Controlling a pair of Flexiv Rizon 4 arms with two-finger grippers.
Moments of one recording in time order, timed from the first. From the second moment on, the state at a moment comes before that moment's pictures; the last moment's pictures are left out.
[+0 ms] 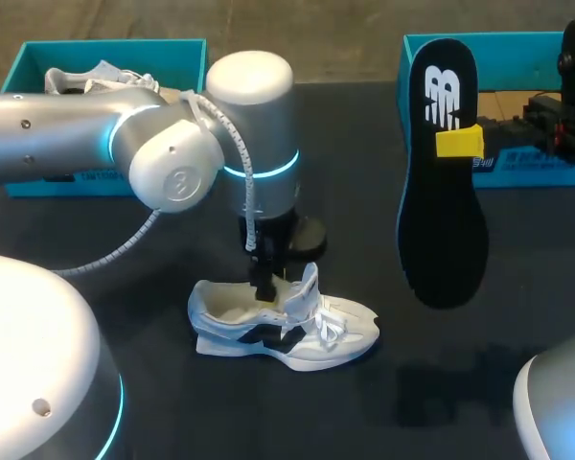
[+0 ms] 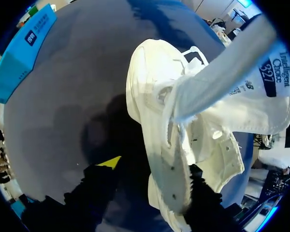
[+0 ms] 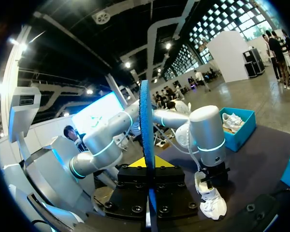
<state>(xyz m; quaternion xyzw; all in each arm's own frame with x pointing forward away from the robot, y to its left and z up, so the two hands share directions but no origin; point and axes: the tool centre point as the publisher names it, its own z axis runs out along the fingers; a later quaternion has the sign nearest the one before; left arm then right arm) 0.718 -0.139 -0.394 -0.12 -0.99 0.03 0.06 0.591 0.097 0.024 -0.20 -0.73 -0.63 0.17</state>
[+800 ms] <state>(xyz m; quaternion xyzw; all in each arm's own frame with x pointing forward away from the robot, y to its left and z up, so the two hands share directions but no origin) 0.713 -0.135 -0.368 -0.22 -0.97 0.03 0.07 0.591 0.097 0.024 -0.20 -0.73 -0.63 0.17</state>
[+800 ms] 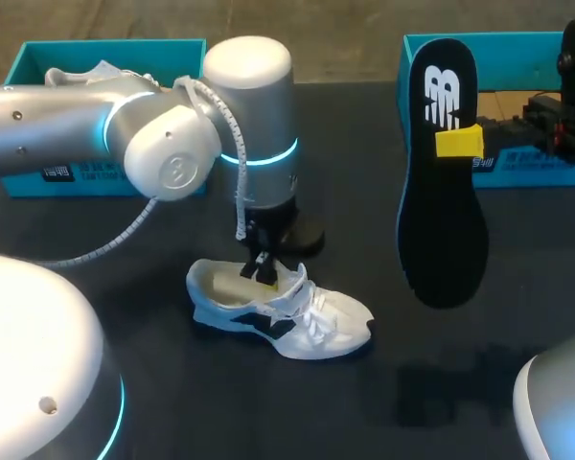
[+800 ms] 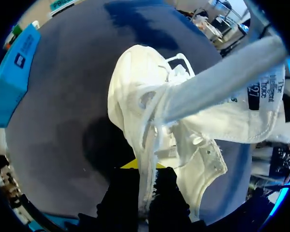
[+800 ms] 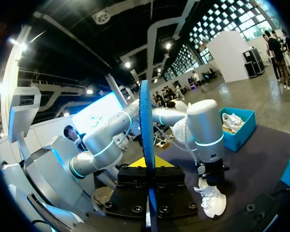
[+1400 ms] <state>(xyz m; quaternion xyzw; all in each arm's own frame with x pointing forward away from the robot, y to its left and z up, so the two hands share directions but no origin) 0.672 -0.116 -0.326 -0.48 -0.88 -0.02 0.04 0.592 0.097 0.025 -0.20 -0.73 -0.63 0.17</state>
